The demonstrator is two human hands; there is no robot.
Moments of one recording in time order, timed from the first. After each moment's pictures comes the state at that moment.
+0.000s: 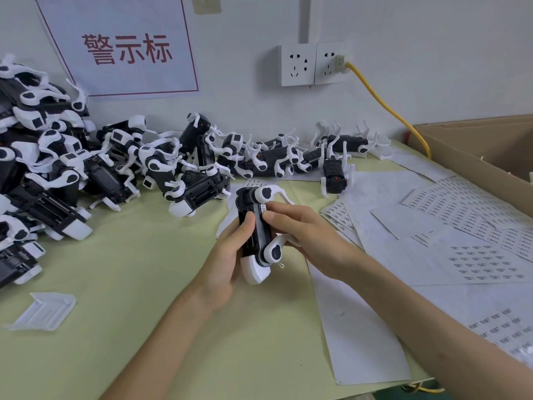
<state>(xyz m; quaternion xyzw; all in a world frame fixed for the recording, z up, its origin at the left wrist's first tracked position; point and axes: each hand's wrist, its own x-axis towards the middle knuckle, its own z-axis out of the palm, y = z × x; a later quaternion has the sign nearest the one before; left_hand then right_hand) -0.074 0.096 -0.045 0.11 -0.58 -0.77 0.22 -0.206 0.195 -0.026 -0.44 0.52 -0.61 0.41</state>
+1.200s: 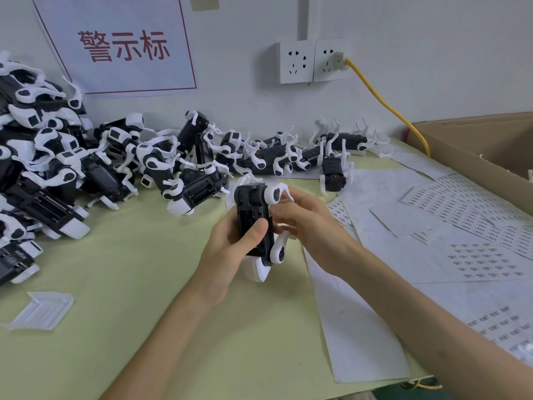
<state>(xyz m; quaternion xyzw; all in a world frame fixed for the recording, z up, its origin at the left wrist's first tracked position) -0.071 0.096 -0.042 0.11 -0.66 -0.69 0.29 -0.213 0.192 -0.027 -0.42 0.51 -0.66 0.37</state>
